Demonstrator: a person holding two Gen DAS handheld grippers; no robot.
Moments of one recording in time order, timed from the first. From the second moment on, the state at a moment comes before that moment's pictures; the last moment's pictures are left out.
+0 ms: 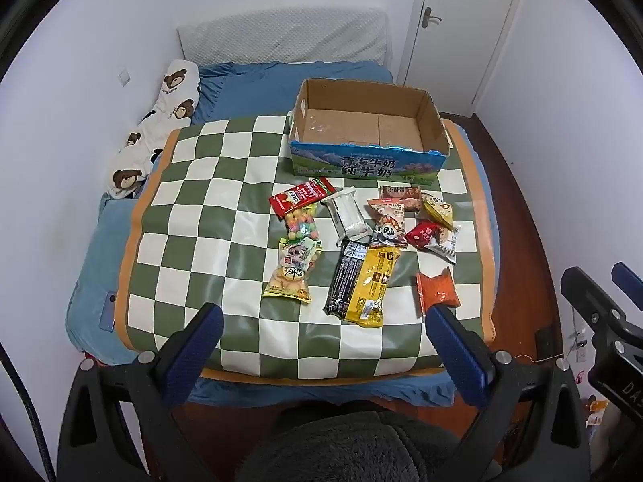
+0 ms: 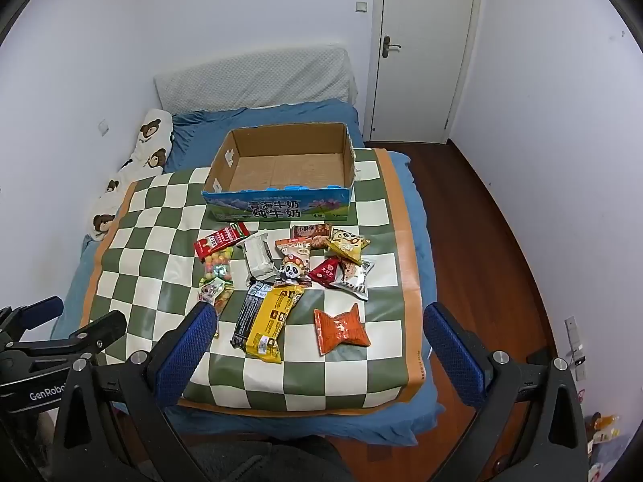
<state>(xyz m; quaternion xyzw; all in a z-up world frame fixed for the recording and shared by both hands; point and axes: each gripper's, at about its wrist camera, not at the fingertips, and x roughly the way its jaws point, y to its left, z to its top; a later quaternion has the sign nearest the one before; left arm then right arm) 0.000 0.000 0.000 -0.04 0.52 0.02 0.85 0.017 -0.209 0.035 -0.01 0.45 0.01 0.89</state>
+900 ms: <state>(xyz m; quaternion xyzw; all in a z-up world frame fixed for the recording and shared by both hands) -0.002 0.003 0.003 -0.04 0.52 0.02 0.85 0.016 -0.207 0.034 -0.01 0.46 0.01 0.89</state>
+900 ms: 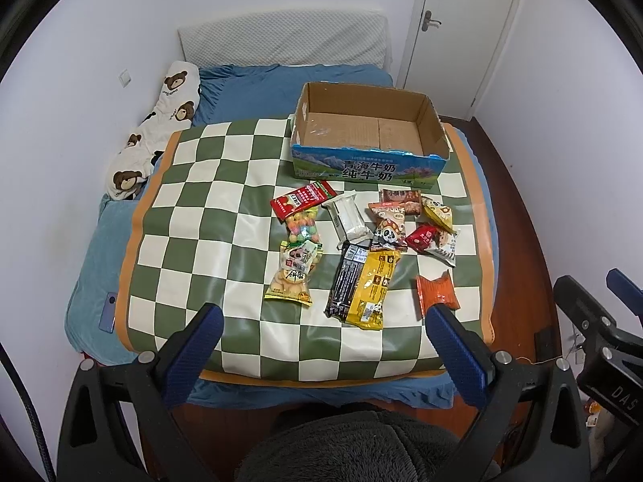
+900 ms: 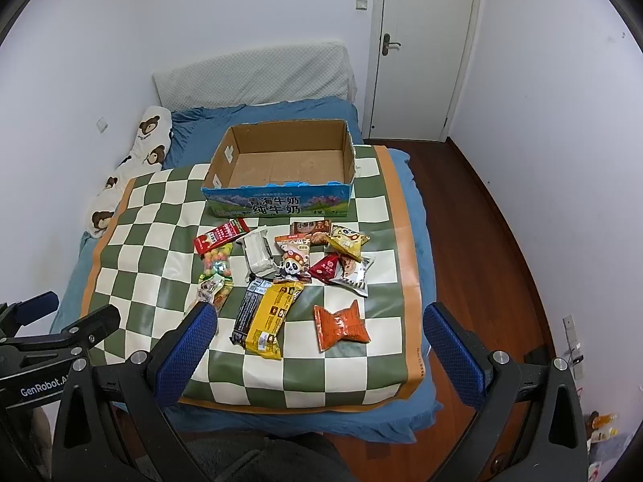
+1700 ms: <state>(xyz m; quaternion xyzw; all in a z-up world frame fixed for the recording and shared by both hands) 0.006 0.003 0.006 -0.04 0.52 0.02 0.86 0.018 -0.204 0.031 -0.01 0.46 0.01 0.89</state>
